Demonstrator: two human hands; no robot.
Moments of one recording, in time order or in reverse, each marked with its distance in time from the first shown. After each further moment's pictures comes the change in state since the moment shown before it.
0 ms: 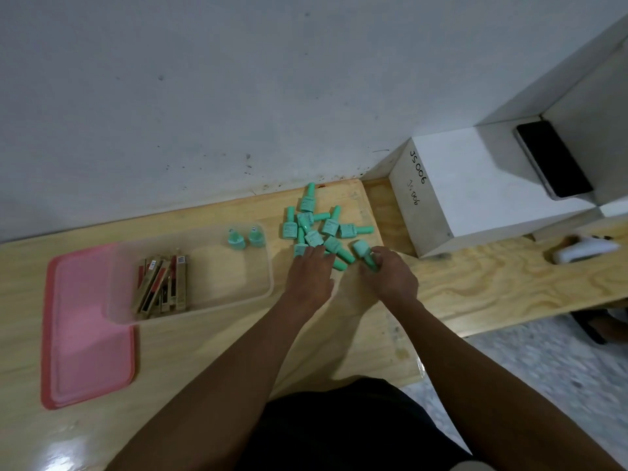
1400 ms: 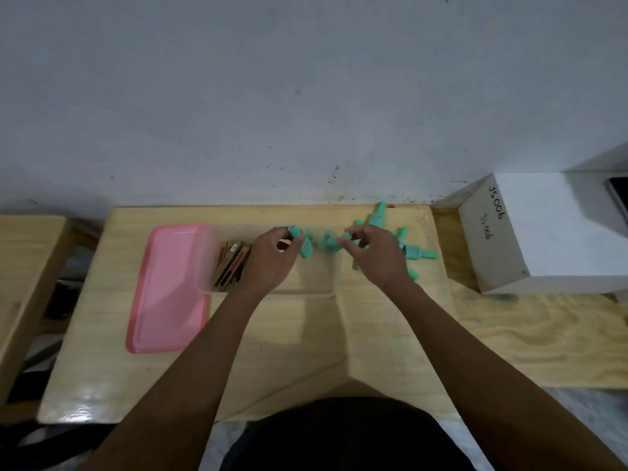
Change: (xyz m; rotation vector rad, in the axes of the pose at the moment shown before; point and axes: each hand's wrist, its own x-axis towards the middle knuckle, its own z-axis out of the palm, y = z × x) left_hand -0.087 -0.133 -0.086 -0.885 0.467 -0.458; right_hand -0.034 -0.164 0.005 0.274 -0.018 -0.452
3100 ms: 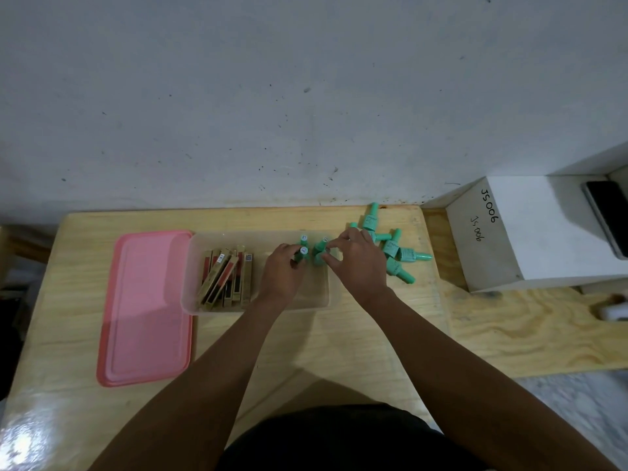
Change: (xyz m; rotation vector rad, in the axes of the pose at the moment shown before) left_hand 0.036 -0.058 0.048 0.114 -0.077 0.106; right_hand 0.013 -0.002 0.048 -0.514 0.047 -0.141
